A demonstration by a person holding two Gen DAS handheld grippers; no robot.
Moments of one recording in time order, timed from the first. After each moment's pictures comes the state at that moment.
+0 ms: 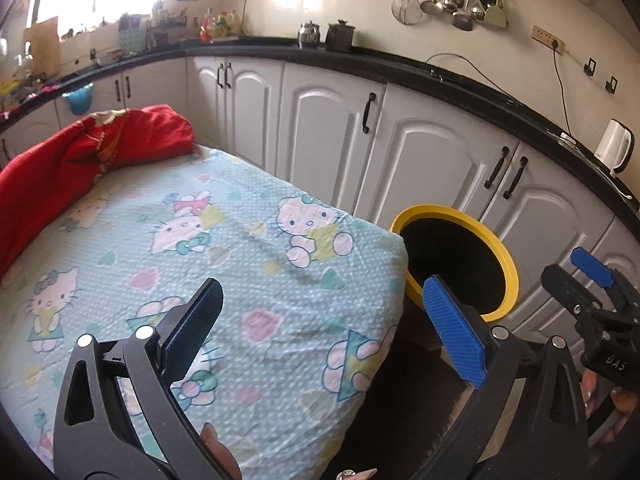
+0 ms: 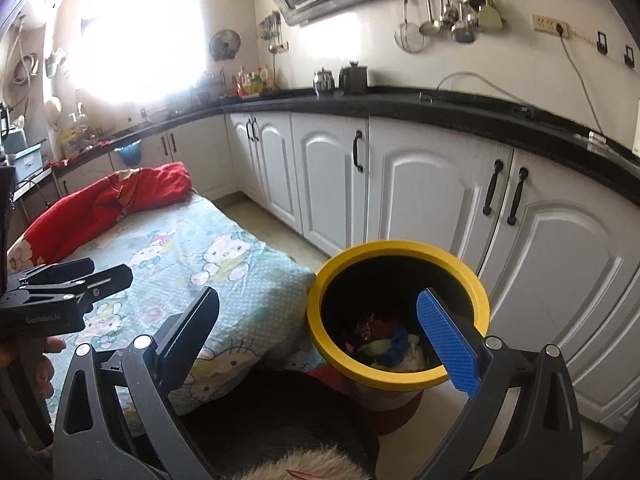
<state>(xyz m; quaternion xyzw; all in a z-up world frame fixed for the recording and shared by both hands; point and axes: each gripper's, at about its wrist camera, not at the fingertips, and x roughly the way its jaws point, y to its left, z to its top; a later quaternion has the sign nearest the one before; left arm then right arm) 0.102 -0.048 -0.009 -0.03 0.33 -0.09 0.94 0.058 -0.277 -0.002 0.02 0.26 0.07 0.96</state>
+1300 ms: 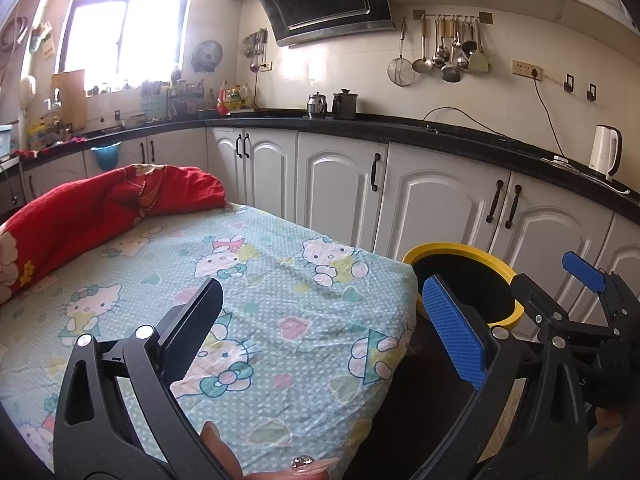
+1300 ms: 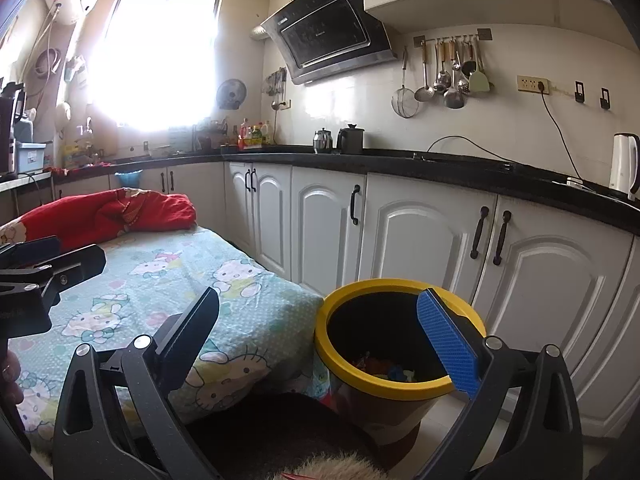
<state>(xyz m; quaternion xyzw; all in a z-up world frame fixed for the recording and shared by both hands) 0.028 -0.035 -0.016 -0.01 0.20 -0.06 0.98 0.009 -0.244 -0.036 -0.02 0.14 0.04 0.99</state>
